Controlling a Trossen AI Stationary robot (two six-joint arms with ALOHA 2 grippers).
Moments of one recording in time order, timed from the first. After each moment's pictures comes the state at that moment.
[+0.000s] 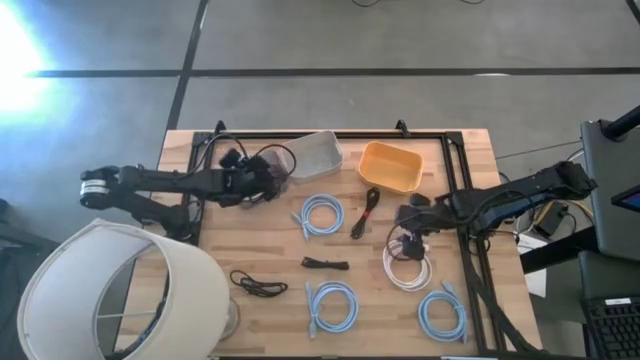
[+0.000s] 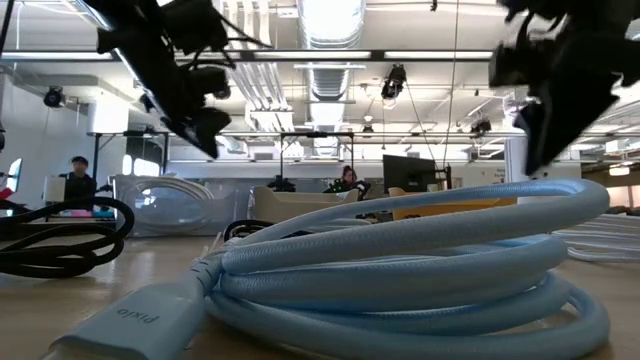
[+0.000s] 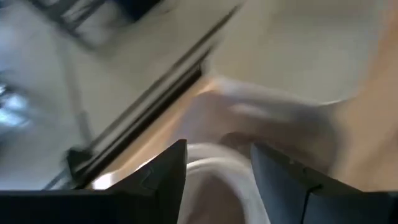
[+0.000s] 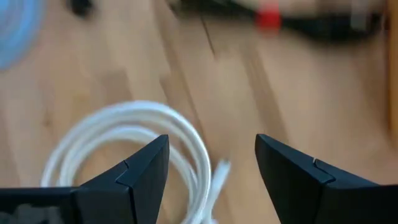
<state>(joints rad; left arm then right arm) 0.17 1.21 0.75 -0.45 -0.79 -0.30 0.19 1.11 0.68 -0.74 0.11 0.54</state>
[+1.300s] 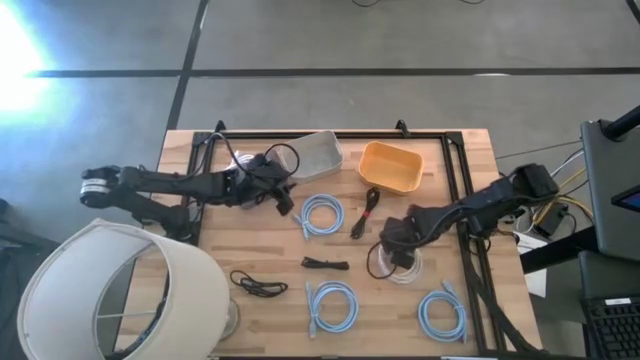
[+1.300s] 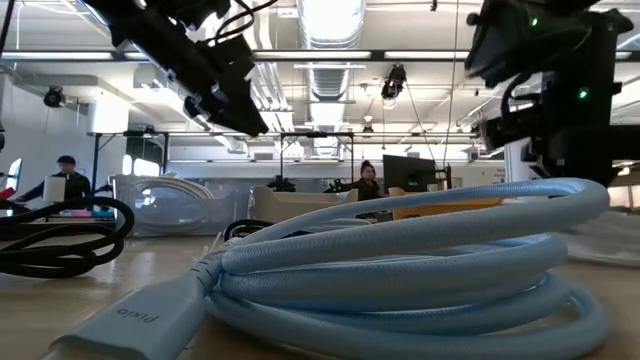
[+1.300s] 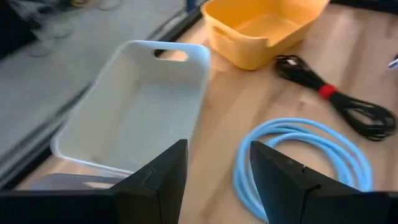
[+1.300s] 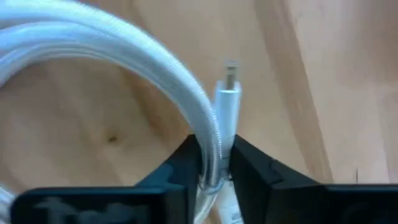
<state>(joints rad) 0.13 1.21 0.75 -0.11 -0.40 -0.20 0.26 1.50 0.77 -0.83 0.15 0.69</state>
